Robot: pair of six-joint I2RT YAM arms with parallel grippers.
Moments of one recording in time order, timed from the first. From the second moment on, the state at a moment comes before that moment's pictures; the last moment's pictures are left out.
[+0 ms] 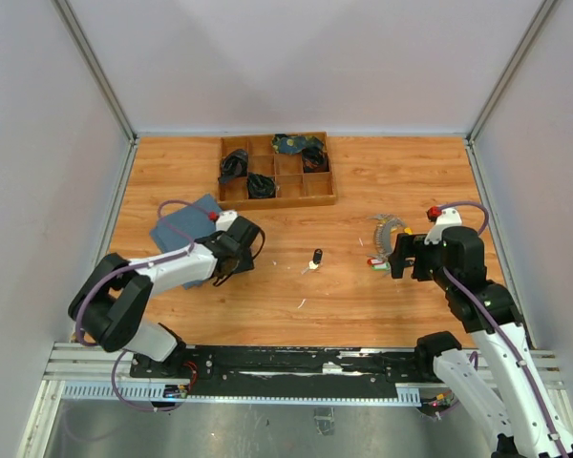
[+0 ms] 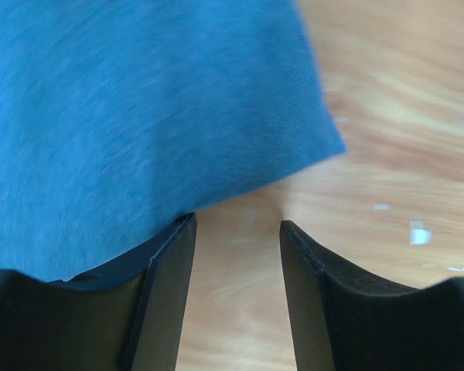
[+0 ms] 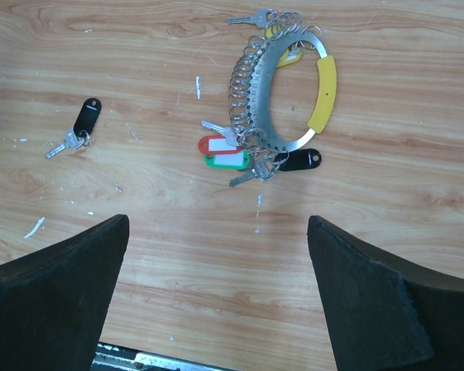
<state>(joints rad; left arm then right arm) -0.64 1.51 0.74 -0.29 -0.40 -0.74 0.26 0.59 0.76 -0.77 0.04 0.15</state>
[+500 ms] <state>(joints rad) -0.59 0.97 0.66 -0.55 -0.50 -0.88 0.26 0.62 0.76 -0.77 0.04 0.15</state>
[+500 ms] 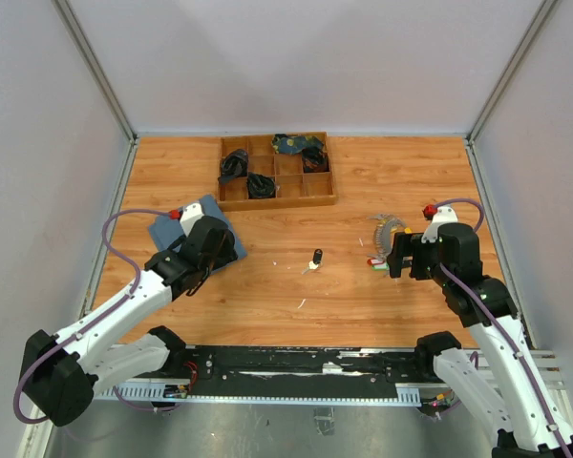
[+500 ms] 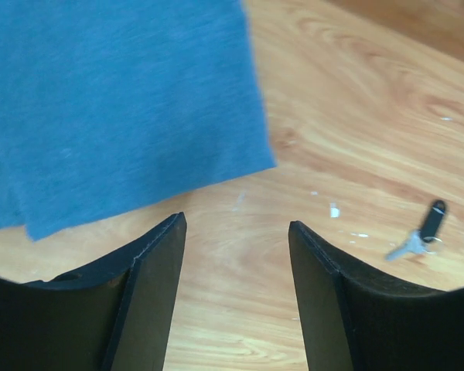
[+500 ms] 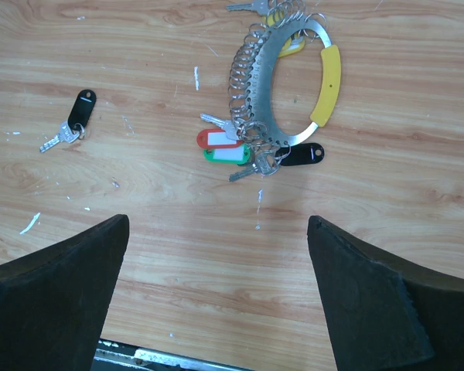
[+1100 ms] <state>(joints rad) -0.55 1.48 0.76 -0.03 -0.21 -0.54 0.26 0.79 0.81 -0.77 -0.01 0.17</state>
